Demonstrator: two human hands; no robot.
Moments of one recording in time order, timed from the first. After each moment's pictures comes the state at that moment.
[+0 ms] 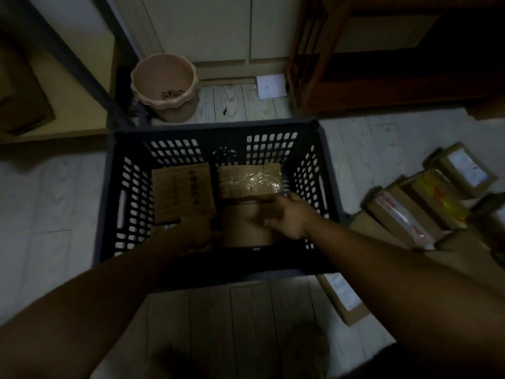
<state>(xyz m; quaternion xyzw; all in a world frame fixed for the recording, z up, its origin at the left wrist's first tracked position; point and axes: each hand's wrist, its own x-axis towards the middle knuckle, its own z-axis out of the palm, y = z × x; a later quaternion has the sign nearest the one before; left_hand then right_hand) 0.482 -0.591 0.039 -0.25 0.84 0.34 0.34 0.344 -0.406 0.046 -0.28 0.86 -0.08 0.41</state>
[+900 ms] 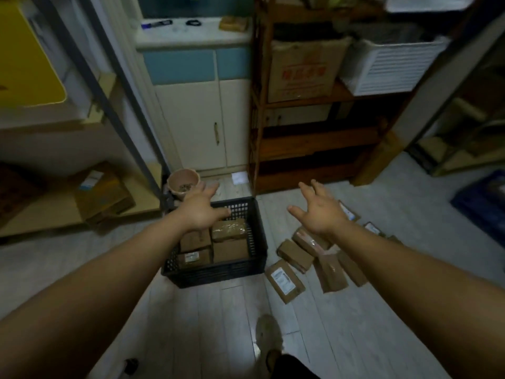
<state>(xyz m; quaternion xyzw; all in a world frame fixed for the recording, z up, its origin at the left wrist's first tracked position) 0.594 -0.417 0.629 -0.23 0.93 0.27 0.12 0.482 -0.175 0.624 -0.22 0.95 -0.12 0.16</state>
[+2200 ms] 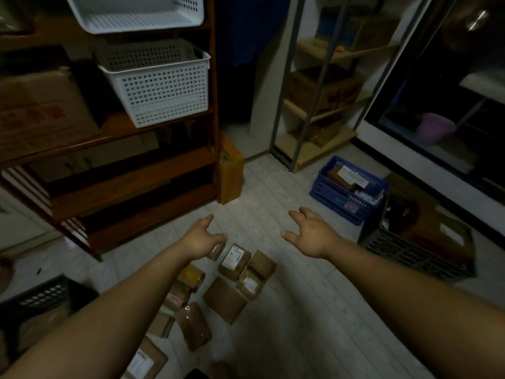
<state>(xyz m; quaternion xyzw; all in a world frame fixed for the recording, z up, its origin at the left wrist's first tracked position) 0.188 0.118 0.588 -0.13 0.87 0.43 0.22 0.166 0.378 0.618 -0.07 0.97 -0.10 0.23</state>
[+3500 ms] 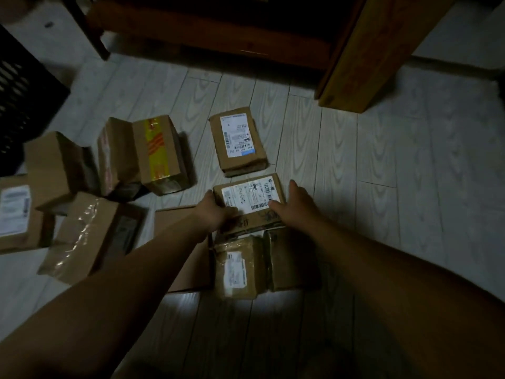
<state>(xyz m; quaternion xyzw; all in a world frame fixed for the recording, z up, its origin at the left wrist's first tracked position) 0.016 0.204 -0.099 -0.56 0.60 0.57 0.07 -0.138 0.324 -0.101 -0.28 0.87 -0.16 0.36</state>
